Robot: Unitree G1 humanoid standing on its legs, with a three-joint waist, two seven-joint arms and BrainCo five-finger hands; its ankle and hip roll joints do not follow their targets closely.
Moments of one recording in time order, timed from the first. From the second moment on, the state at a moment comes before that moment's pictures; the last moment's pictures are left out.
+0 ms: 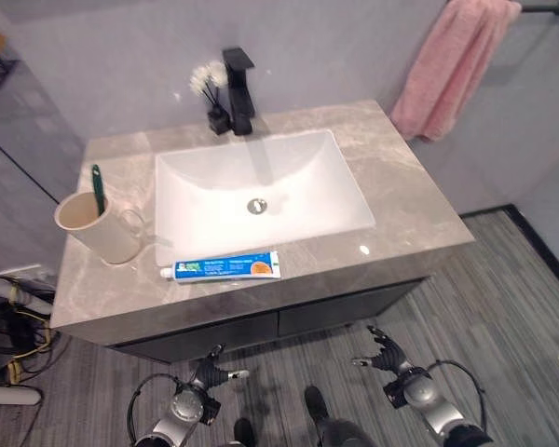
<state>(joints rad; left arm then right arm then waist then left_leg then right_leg) -0.08 0.33 -0.46 0.83 -0.06 -0.17 0.13 -0.11 -0.40 0.44 0.75 -0.04 -0.13 -0.10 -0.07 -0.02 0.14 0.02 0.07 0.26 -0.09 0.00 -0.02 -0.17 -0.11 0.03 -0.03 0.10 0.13</state>
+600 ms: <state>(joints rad) -0.01 0.40 -0.44 0.61 0.02 -0.21 0.10 -0.05 -0.47 0.37 0.72 -0.06 -0.11 -0.11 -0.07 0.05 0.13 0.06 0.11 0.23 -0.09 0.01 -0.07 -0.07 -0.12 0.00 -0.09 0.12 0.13</state>
